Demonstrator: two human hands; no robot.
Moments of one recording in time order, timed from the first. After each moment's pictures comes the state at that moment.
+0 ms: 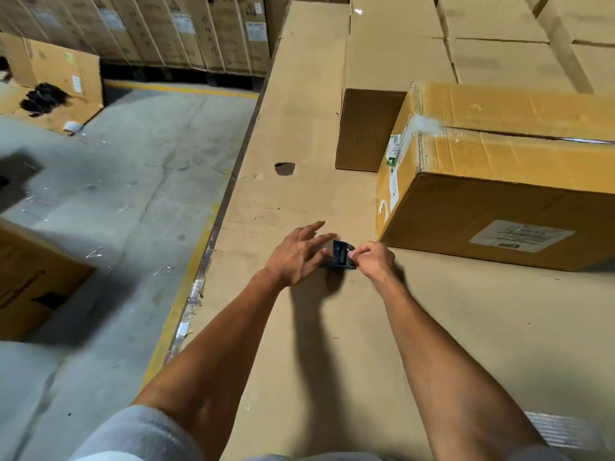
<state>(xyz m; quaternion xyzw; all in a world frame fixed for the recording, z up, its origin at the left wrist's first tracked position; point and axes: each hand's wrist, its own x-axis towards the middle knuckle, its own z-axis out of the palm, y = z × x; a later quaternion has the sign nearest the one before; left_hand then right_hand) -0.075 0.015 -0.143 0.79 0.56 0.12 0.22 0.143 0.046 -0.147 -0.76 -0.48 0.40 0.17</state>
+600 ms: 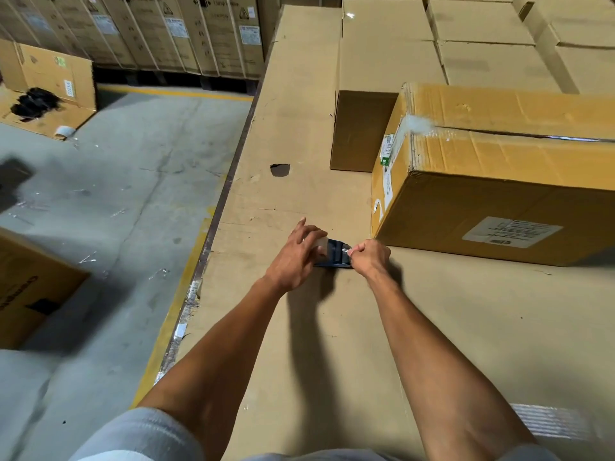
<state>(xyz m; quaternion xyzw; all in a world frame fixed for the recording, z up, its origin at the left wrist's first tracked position) -0.067 0.006 -0.161 0.76 0.55 0.25 0.23 0.138 0.048 -0.144 -0.77 -0.48 0.37 0.17</state>
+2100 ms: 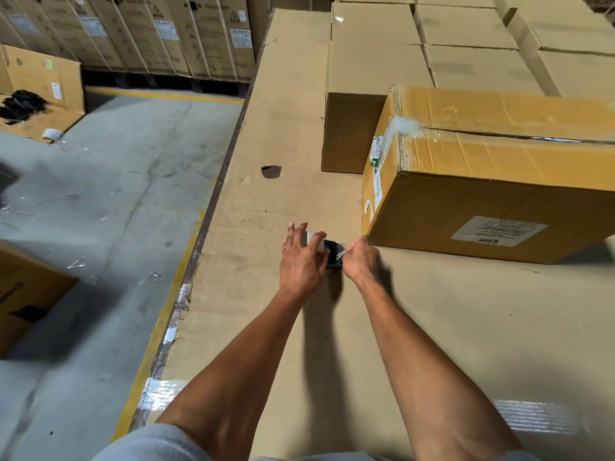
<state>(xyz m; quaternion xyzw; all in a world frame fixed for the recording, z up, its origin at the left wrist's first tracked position) -0.009 0.001 -0.170 0.67 0.68 0.26 0.14 0.135 0.039 -0.133 -0.78 -0.53 0.31 0.16</state>
